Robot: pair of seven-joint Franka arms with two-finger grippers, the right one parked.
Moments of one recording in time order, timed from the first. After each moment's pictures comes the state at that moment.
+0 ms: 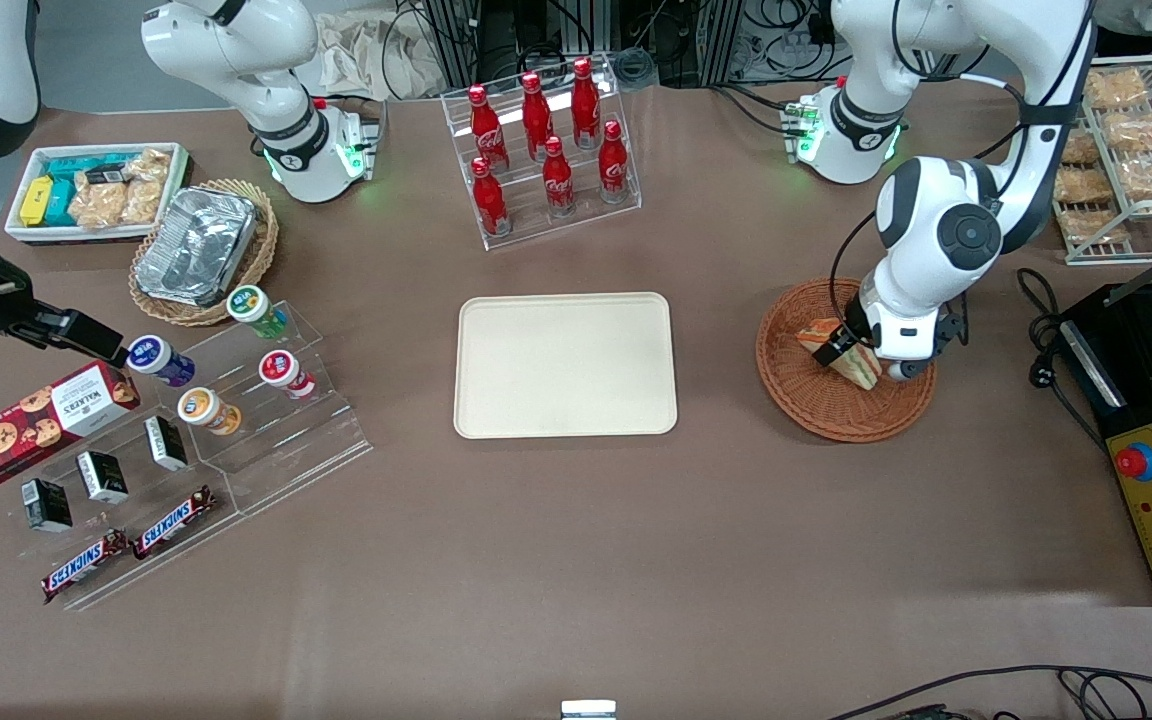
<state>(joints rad) -0.23 0.04 0.00 -2.47 -0.10 2.46 -0.89</state>
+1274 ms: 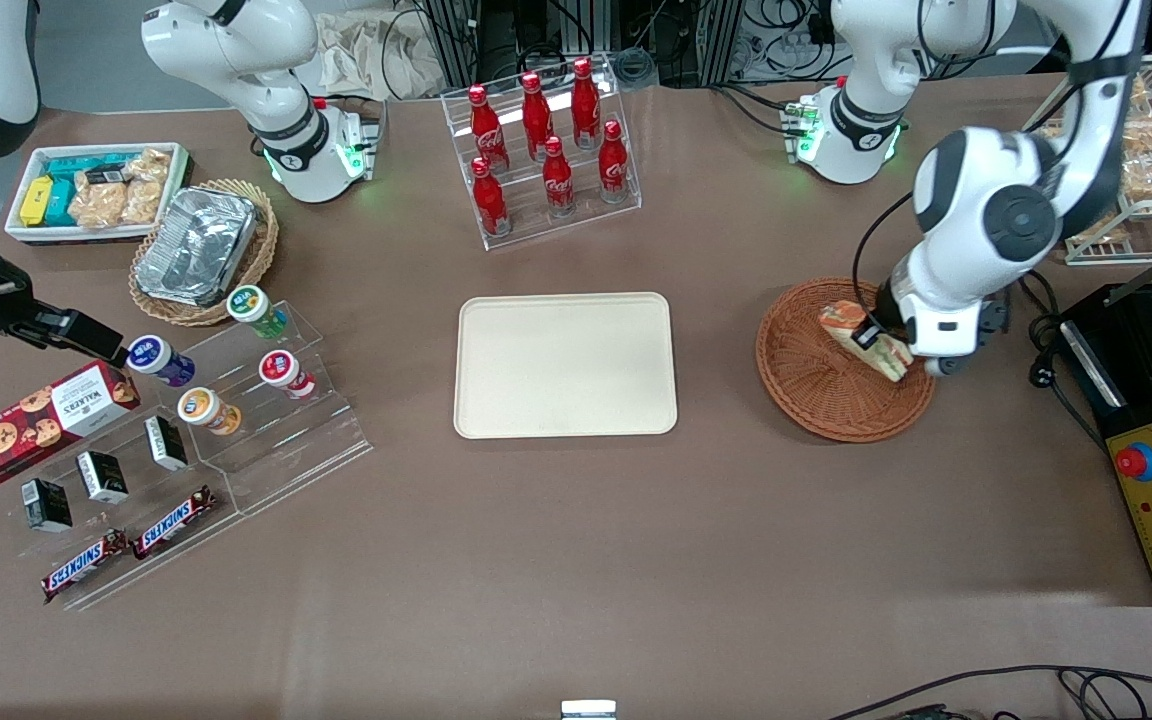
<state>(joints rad) -0.22 -0.04 0.02 -2.16 -0.04 1.98 -0.91</state>
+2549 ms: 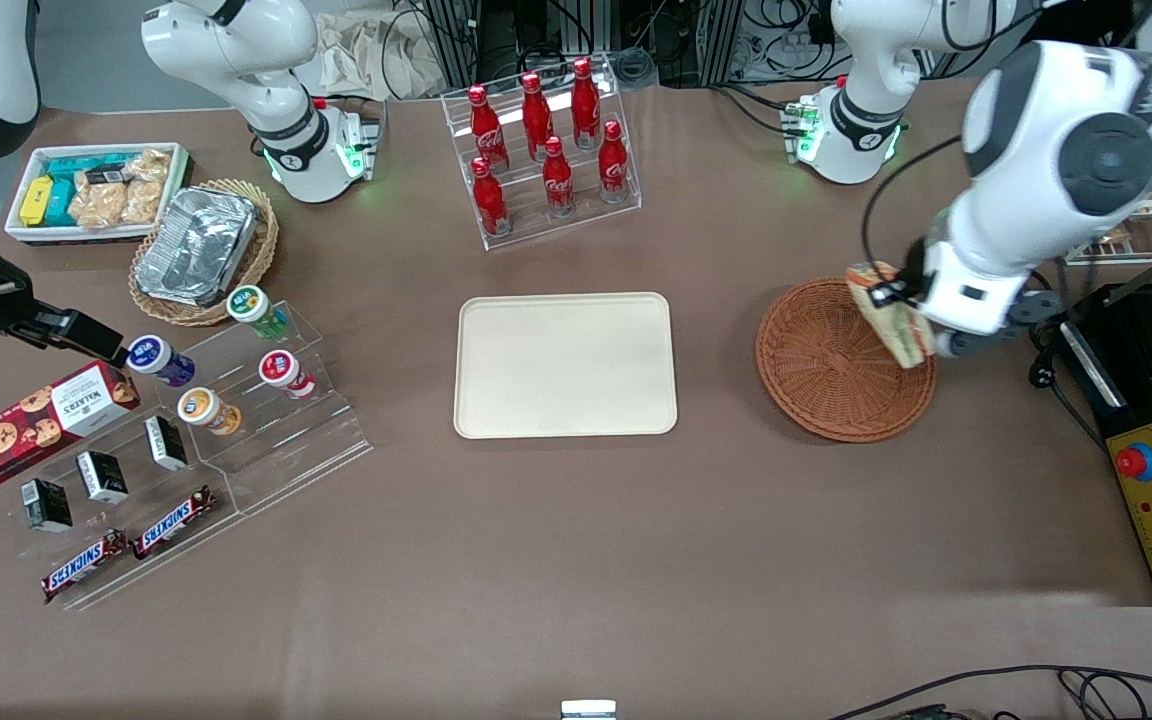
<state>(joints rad) -0.20 -0.02 -0.09 -1.88 -0.04 1.66 -0.65</state>
